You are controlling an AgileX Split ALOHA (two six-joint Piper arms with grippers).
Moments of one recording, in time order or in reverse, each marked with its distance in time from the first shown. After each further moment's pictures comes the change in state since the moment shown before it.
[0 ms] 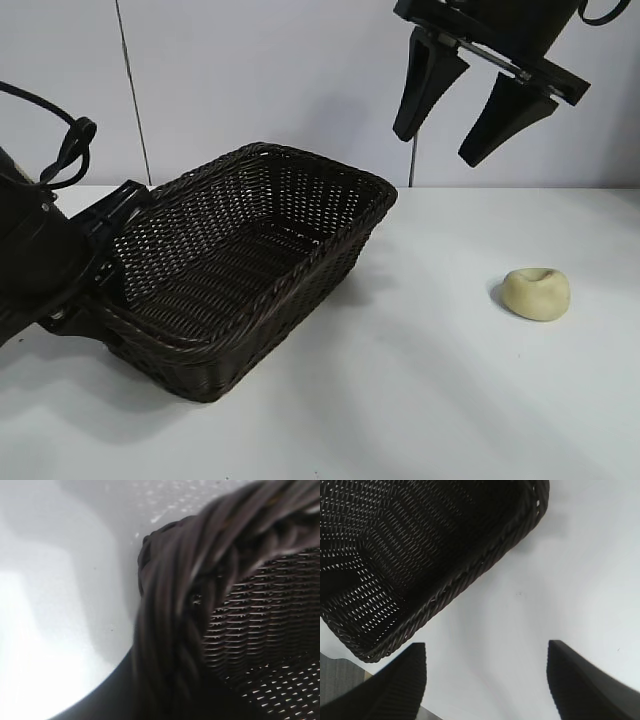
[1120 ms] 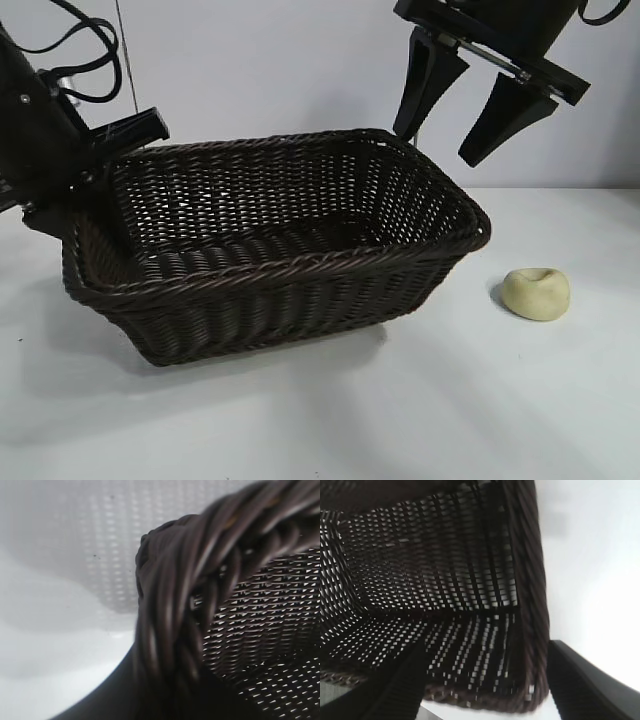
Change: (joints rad) left arm 0.158 0.118 -0.439 -0.098 0.570 0.809; right arm 0.000 0.000 0.000 0.000 0.000 0.000
